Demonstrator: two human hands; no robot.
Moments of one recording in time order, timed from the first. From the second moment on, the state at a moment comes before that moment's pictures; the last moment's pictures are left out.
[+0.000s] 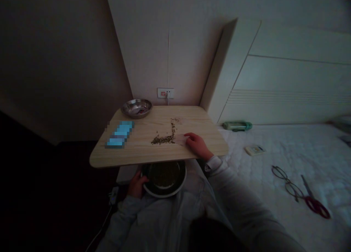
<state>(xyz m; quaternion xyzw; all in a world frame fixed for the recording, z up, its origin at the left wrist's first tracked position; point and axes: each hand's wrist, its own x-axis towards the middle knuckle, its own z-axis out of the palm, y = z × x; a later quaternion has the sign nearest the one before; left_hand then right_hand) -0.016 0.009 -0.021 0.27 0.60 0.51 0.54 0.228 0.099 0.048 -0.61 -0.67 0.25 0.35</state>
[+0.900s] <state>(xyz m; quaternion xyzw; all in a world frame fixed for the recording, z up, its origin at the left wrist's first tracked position) -0.011 0.007 0.002 0.28 0.62 0.52 0.52 0.202 0.061 0.057 -0.48 -0.74 0.35 0.30</state>
